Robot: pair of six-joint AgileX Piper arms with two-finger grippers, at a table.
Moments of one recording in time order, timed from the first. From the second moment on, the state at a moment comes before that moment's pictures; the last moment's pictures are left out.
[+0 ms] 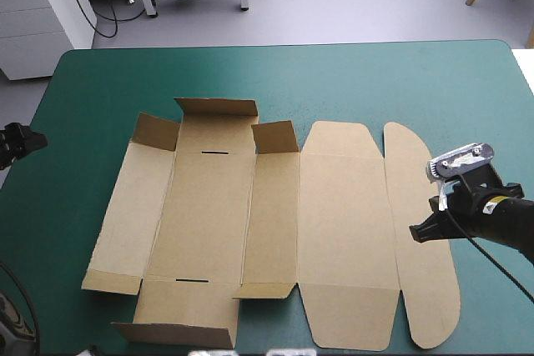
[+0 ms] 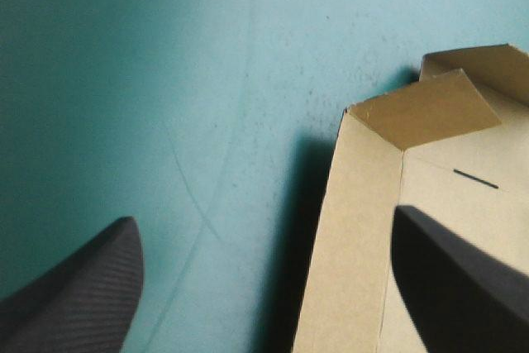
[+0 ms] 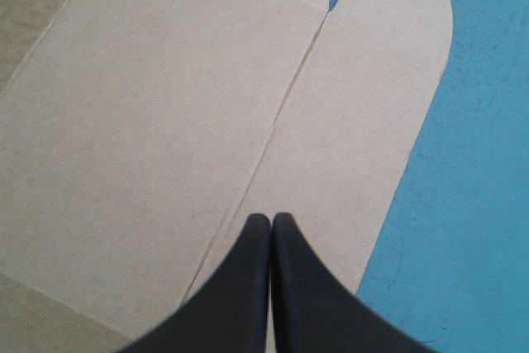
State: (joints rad) left arm 0.74 1.42 -1.32 -0.67 1.19 0.50; right arm 0.03 0.88 -0.91 0.21 1.00 -0.44
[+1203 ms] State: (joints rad) left arm 0.57 1.58 -0.90 -0.62 1.19 0.75; right arm 0.03 0.88 -0.91 0.21 0.96 -0.44
